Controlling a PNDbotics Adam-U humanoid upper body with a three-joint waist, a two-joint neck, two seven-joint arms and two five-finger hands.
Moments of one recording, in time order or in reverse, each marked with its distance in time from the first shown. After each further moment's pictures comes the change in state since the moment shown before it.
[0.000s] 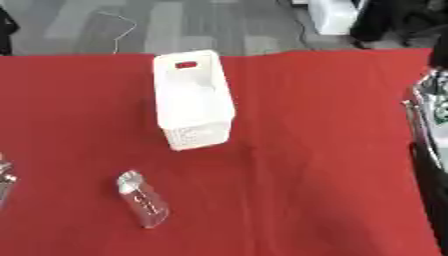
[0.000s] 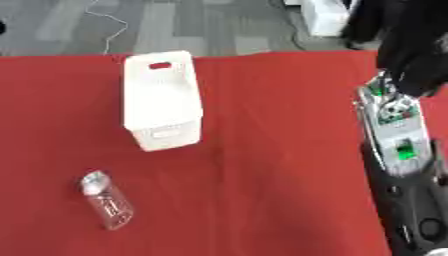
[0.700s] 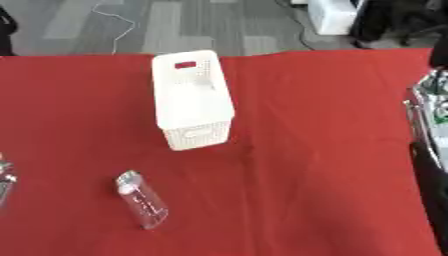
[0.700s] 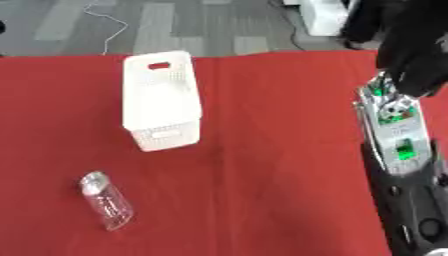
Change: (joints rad) left arm 0.007 0.003 -0.001 0.000 -0.014 0.021 -0.019; right arm 0.000 0.000 -0.001 0.000 0.000 0.001 -0.001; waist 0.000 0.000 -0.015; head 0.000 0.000
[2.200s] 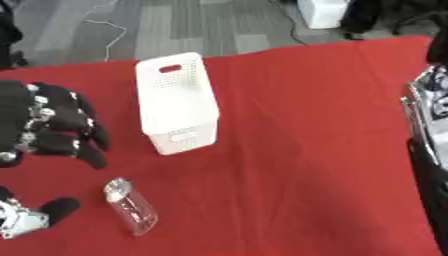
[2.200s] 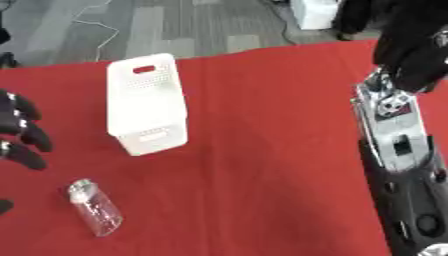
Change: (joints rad) left arm -0.240 0.513 -0.208 0.000 -0.483 0.149 -0.905; right arm -0.008 -0.009 0.001 0.000 0.008 0.015 -0.005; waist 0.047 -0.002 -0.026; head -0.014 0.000
